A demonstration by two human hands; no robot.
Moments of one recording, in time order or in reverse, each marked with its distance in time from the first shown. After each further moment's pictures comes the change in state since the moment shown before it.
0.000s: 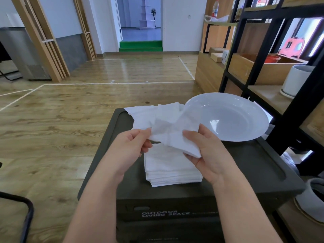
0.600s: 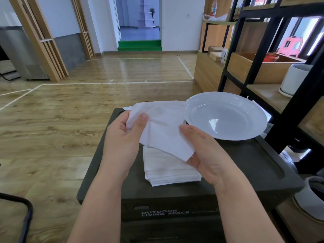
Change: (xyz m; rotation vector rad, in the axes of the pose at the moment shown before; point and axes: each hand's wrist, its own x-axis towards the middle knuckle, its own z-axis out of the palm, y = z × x) left_hand 0.002 0.005 0.004 -0.282 0.077 0.349; right_hand -0.001 0.000 0.004 -0.103 0.023 0.096
